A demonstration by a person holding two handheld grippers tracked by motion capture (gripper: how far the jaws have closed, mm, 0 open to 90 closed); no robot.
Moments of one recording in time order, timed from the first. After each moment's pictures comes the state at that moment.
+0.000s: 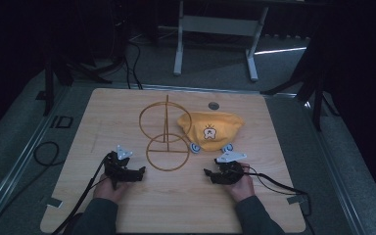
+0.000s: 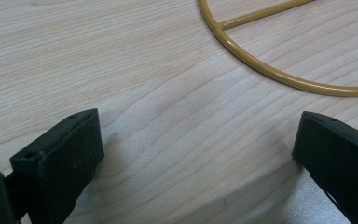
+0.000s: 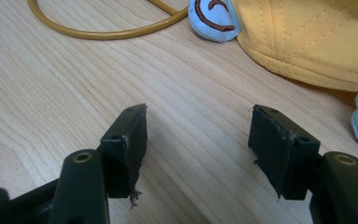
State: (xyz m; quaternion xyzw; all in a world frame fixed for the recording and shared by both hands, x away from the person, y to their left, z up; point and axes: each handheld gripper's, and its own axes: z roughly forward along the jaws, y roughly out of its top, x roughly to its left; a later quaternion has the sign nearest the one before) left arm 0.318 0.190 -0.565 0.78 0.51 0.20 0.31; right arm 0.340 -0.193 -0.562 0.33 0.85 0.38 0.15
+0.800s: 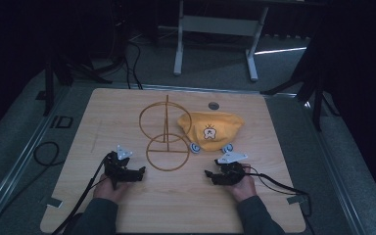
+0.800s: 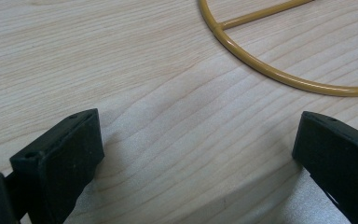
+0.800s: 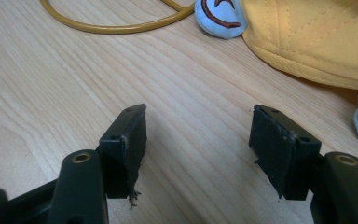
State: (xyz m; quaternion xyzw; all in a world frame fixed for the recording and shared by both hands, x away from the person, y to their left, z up) left arm 0.318 0.190 -0.565 0.78 0.51 0.20 0.31; right arm 0.339 -0.197 -0.561 0.32 0.86 0.38 0.14
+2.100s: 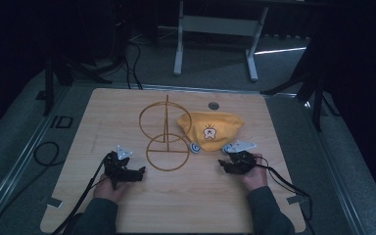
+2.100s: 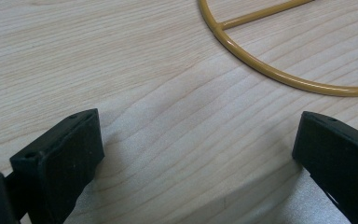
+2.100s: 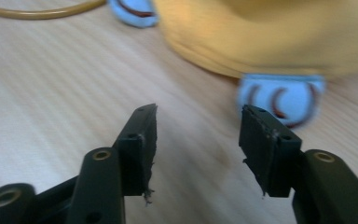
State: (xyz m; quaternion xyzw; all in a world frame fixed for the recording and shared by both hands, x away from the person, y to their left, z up) left arm 0.318 0.191 -0.565 0.78 0.51 0.20 0.31; right arm 0.368 -0.230 -0.542 0.35 0.86 0.32 0.19
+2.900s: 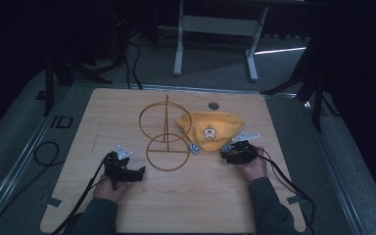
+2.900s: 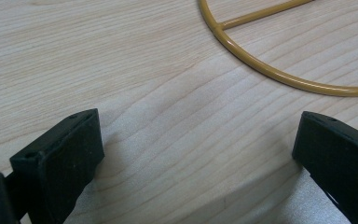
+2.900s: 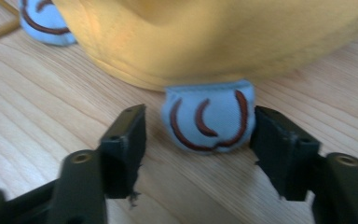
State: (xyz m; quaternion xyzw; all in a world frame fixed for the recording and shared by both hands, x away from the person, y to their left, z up) left arm 0.318 0.190 -0.565 0.78 0.51 0.20 0.31; right arm 0.406 -0.241 -0.553 0.40 0.84 0.33 0.16
